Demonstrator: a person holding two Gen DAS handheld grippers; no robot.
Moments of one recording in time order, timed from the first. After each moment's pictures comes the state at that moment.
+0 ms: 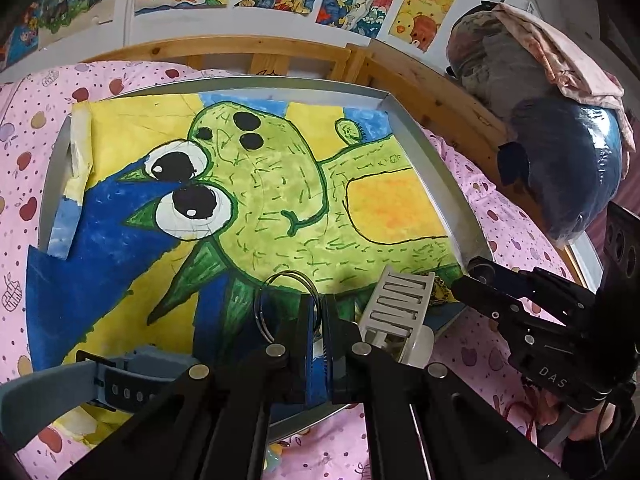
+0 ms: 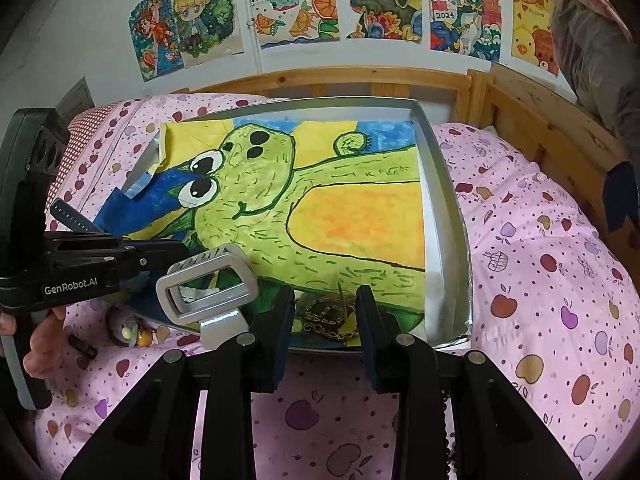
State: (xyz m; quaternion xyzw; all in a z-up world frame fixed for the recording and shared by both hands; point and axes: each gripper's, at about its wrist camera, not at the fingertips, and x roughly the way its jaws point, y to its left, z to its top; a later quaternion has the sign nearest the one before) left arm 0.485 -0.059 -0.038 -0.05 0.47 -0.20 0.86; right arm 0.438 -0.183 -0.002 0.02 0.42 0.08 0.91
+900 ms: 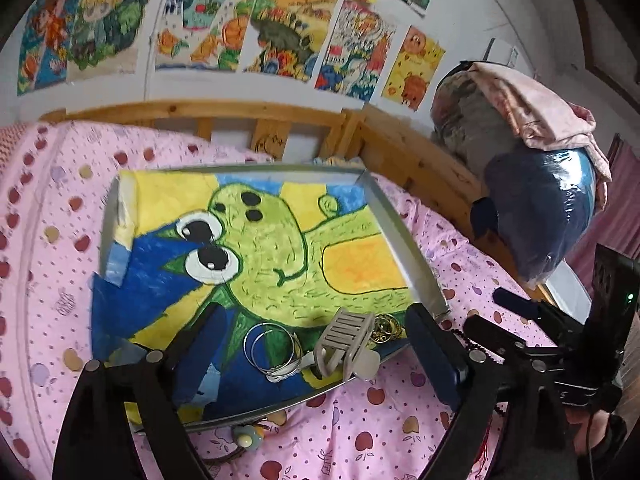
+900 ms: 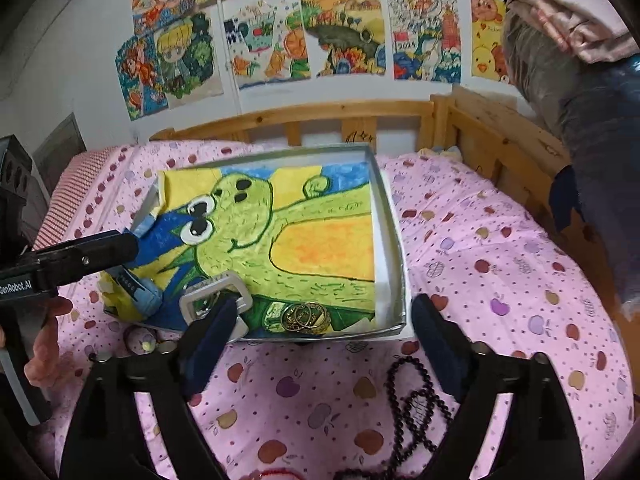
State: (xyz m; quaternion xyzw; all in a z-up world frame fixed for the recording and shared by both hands) left arm 0.435 -0.046 0.029 -0.07 0.36 -0.19 0.91; right arm 0.392 -0.210 0.046 0.05 0.36 0.04 0.93
